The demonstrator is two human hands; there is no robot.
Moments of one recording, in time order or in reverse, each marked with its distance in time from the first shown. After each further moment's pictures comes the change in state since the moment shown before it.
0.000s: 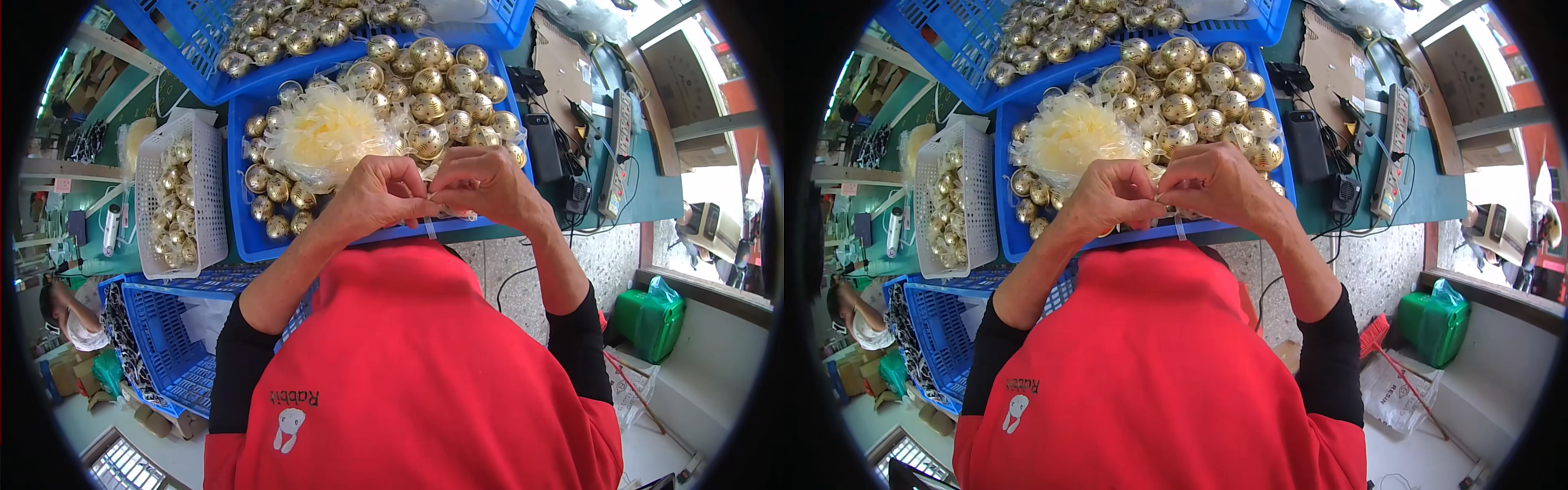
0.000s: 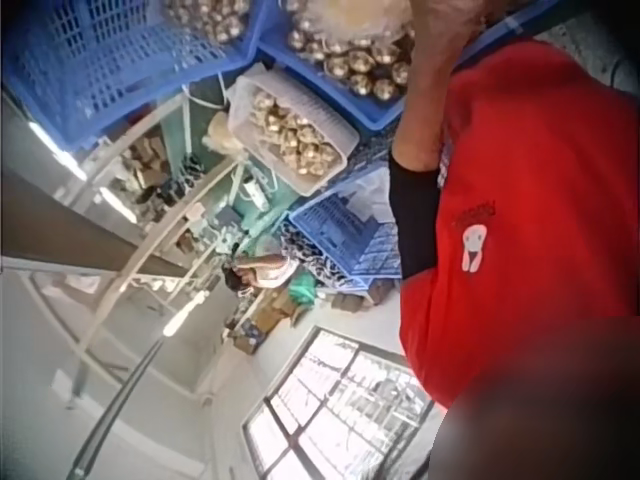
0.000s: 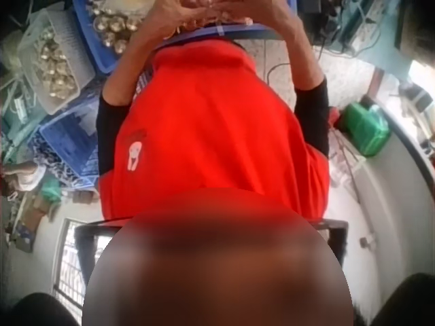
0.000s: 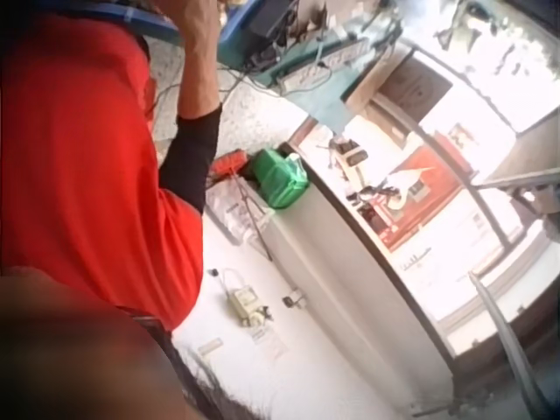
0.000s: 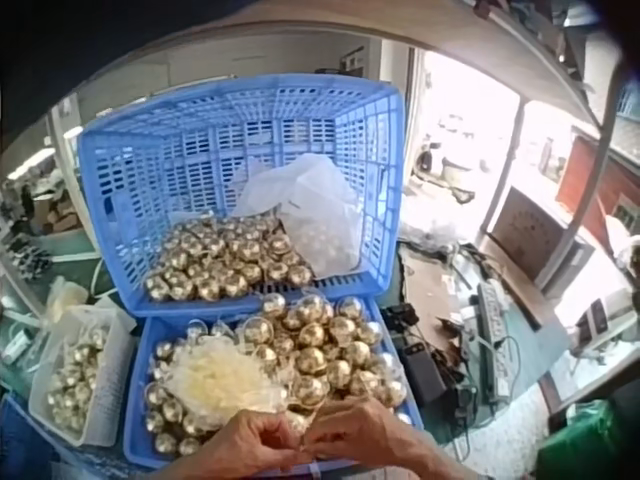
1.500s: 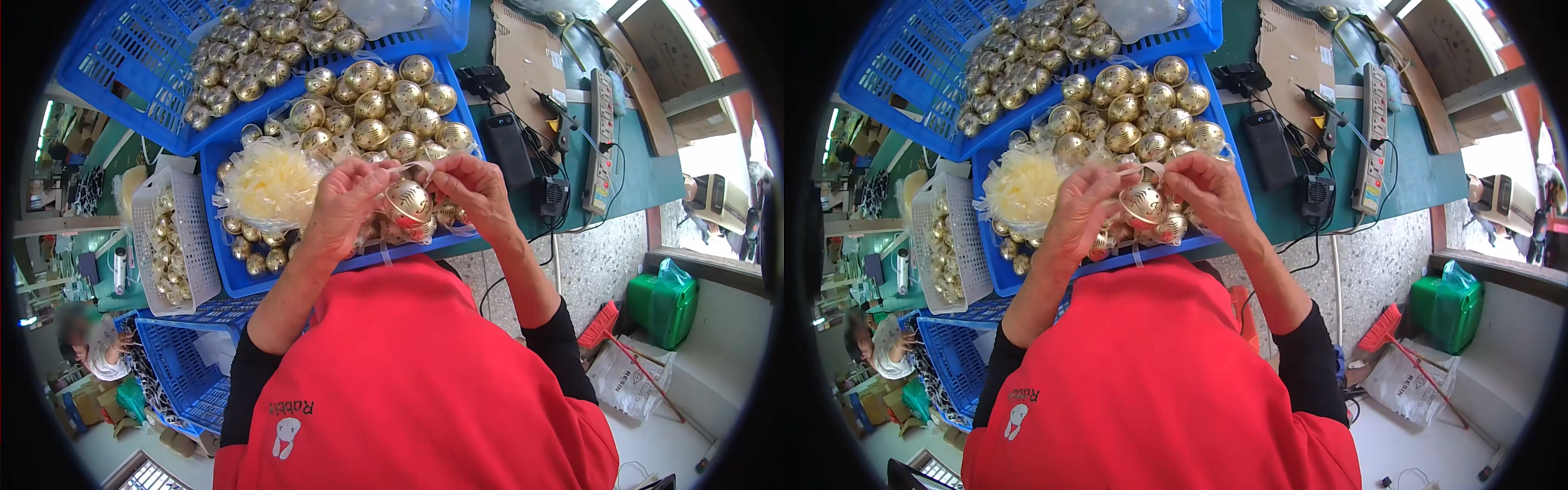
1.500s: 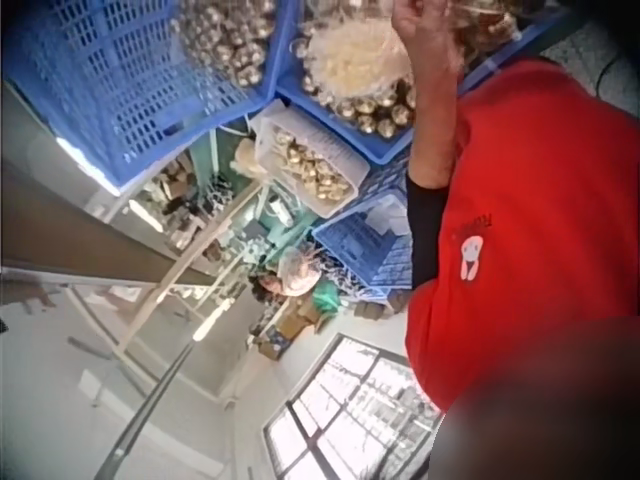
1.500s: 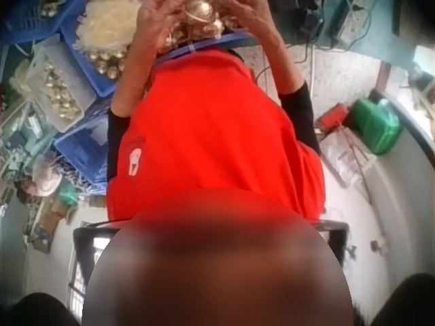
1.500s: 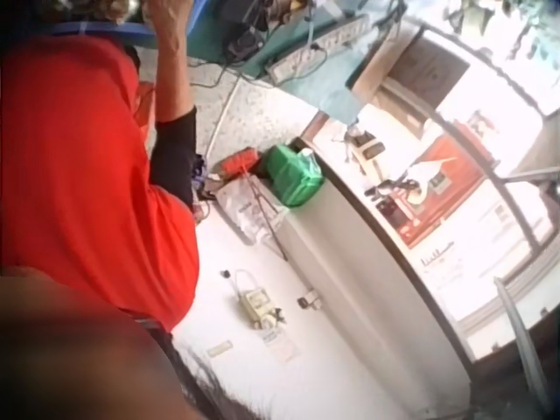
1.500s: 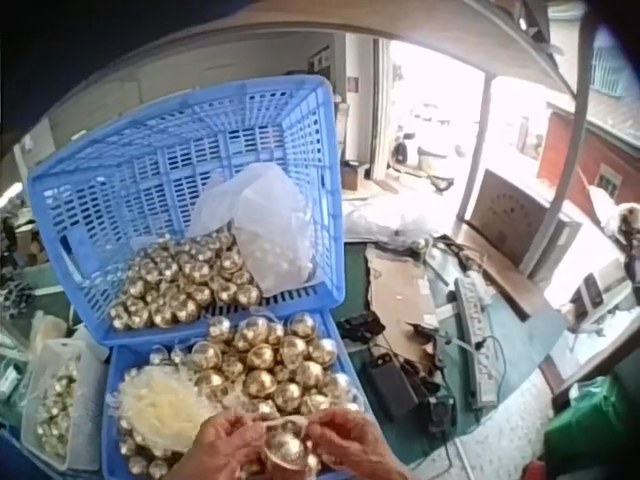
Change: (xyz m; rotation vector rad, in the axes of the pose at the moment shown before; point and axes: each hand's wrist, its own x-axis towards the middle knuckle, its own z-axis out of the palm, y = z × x) left_hand 0.058 -0.001 0.039 -0.488 0.304 0.044; right_hand -0.046 0.076 -0.011 0.820 0.401 0.274
